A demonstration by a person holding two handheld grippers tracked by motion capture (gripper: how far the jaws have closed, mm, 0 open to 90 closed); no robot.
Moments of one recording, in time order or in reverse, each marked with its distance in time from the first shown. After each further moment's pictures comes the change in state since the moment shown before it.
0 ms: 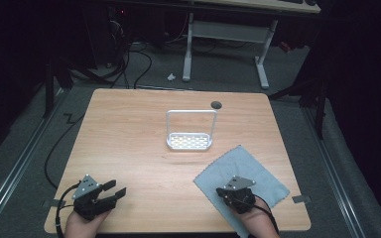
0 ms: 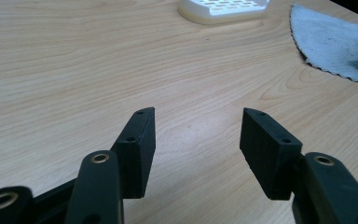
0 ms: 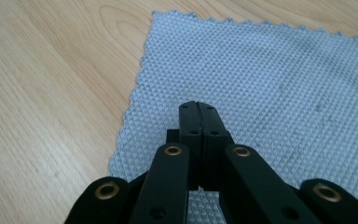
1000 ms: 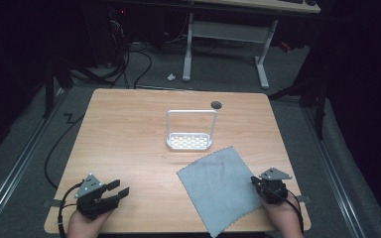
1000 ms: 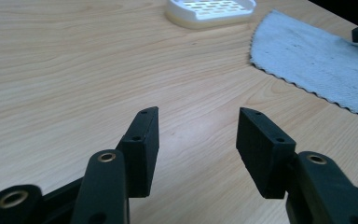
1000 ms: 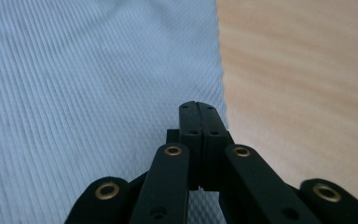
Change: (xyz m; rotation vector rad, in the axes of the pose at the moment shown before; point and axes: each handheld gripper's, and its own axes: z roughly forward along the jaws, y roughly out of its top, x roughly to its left) left arm -0.011 0.011 0.017 0.009 -0.063 0.027; right arm -0.075 -0.045 -0.039 0.020 -0.270 0.195
